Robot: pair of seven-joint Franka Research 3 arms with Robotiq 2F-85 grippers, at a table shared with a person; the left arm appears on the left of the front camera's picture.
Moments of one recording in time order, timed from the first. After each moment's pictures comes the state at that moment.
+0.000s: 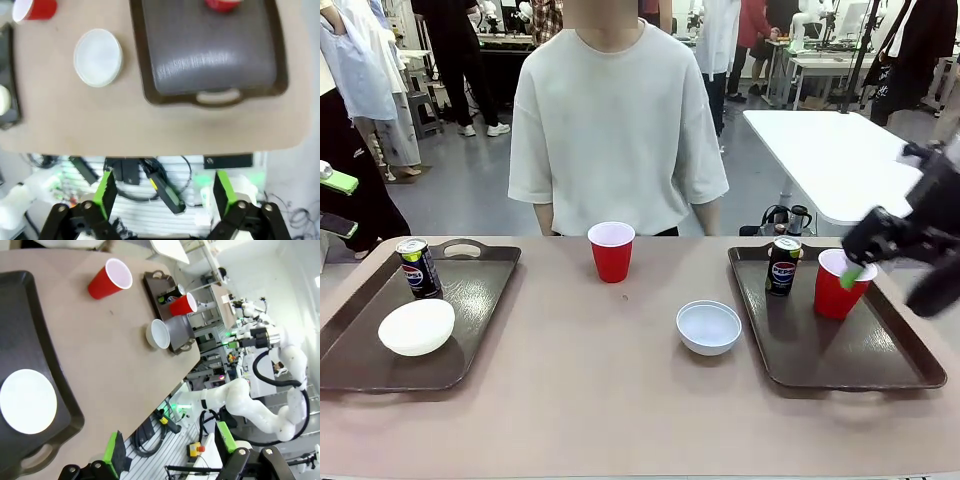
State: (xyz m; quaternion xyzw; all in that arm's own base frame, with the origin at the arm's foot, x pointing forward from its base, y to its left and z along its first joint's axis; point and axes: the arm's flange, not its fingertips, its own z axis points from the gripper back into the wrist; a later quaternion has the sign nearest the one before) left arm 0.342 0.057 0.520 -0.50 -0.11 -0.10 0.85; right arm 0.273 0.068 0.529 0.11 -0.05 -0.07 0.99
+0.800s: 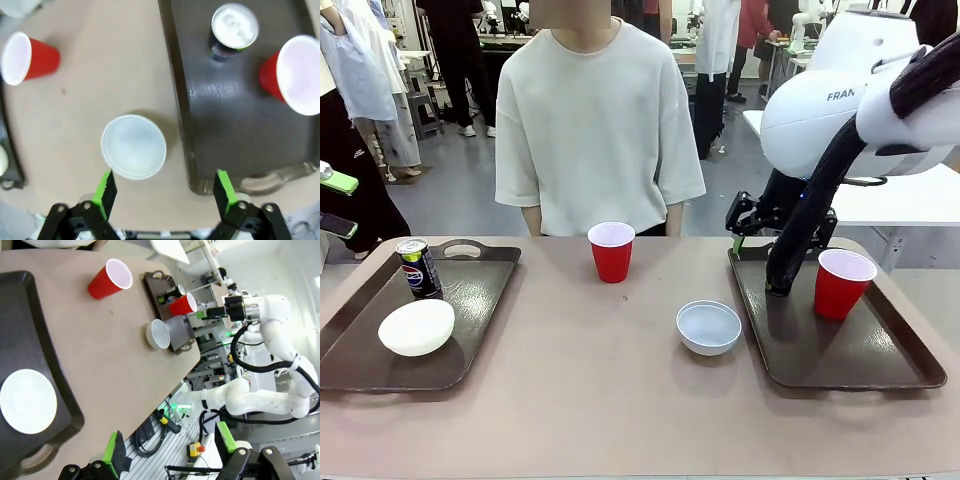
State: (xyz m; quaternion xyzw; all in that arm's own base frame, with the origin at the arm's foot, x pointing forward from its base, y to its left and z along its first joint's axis) left arm 0.342 0.057 0.519 -0.50 -0.11 -0.10 0.85; right arm 0.408 0.171 0.476 0.06 -0.08 -0.09 0.99
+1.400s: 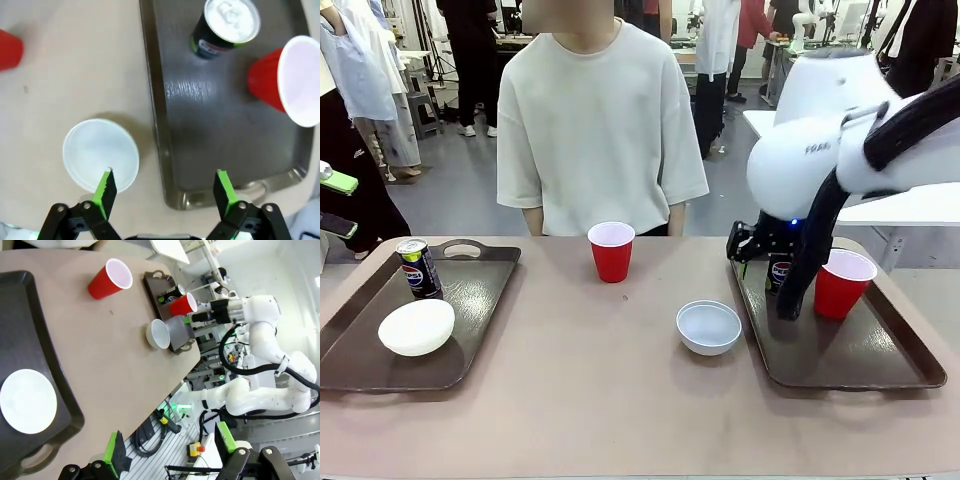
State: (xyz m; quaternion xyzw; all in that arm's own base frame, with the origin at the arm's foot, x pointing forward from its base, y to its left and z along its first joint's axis) left arm 0.342 0.057 0.520 -0.50 -0.11 -0.10 0.85; right arm 0.416 0.181 0.422 -0.02 -0.07 -0.05 1.00
